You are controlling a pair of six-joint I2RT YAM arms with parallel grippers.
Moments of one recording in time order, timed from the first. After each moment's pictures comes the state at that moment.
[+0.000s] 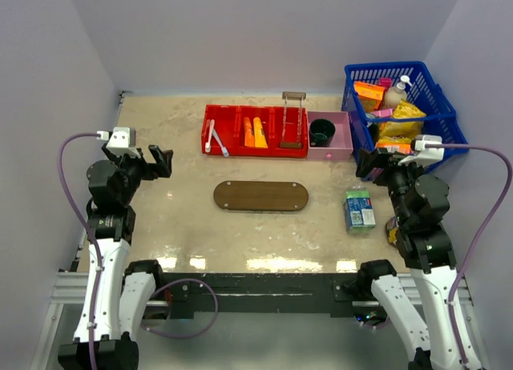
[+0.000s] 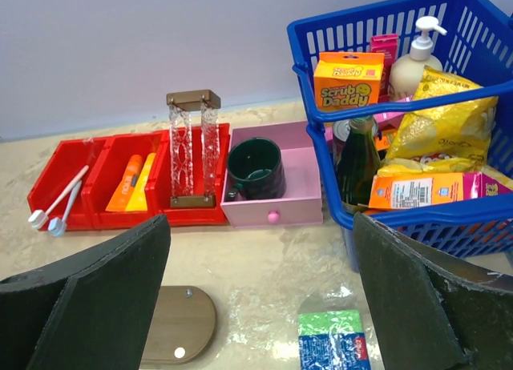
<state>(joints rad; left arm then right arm) 0.11 0.68 0.70 -0.13 0.27 -0.13 0.15 0.54 0.87 -0.35 0.14 0.20</state>
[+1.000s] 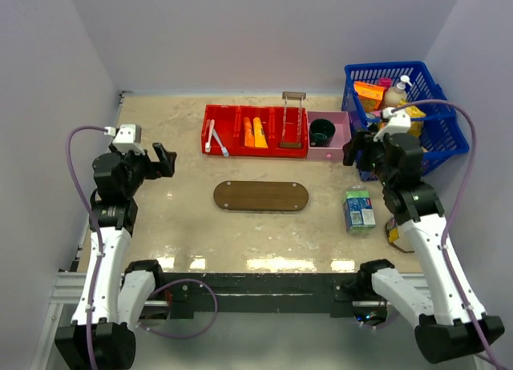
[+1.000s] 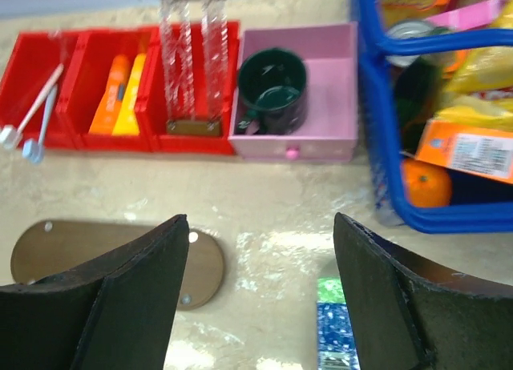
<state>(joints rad) 0.11 0.78 0.70 -0.14 0.28 -0.14 0.17 0.86 1.02 -0.48 0.08 0.22</state>
